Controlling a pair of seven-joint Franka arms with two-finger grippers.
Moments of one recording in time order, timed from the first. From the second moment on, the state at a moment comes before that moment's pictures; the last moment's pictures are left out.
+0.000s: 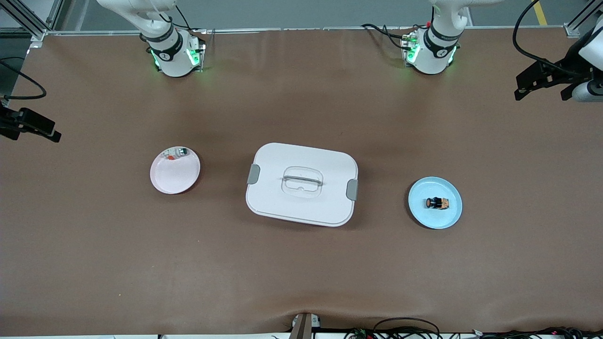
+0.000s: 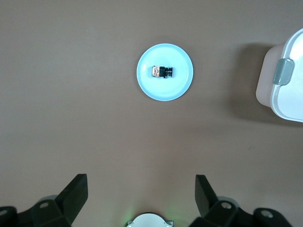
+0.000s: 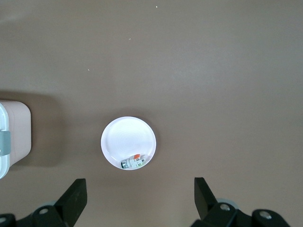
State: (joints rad) left arm 0.02 -0.06 -0.10 -1.51 0.00 1.41 -0.05; right arm -0.05 0.09 -0.02 -1.42 0.03 1.50 0.01
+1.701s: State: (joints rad) left arm 0.02 0.12 -0.12 -1.97 0.00 2.11 -0.05; right arm -0.05 0.09 -0.02 -1.43 0.03 1.53 0.01
